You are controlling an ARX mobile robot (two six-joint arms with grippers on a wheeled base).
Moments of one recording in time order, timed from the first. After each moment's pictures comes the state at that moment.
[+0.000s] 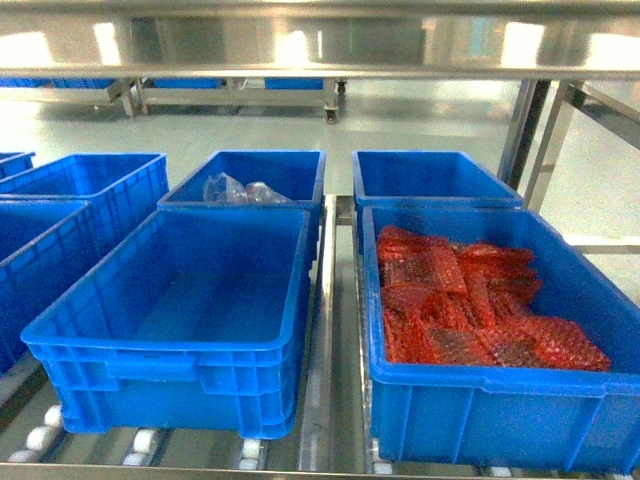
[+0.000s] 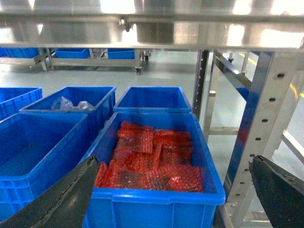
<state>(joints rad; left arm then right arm) -0.60 0.29 0.17 -0.03 -0.72 -0.13 0.00 0.01 0.01 0.00 0.00 0.00</state>
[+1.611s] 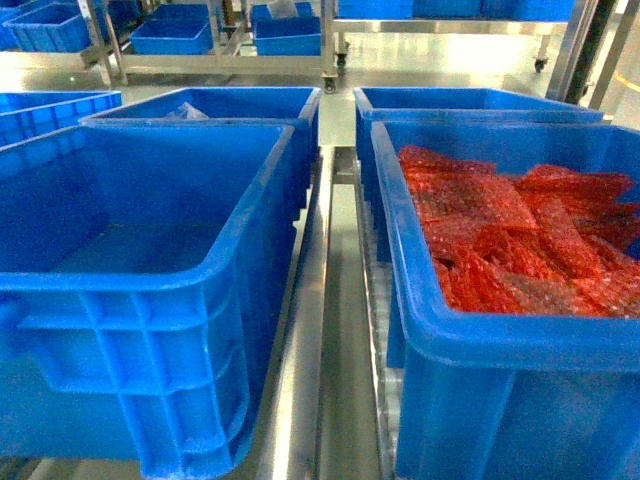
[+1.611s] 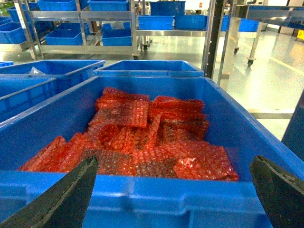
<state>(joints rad) -0.60 0.29 0.16 -0.03 -0.72 -0.13 0.00 0.01 0.01 0.00 0.00 0.00</state>
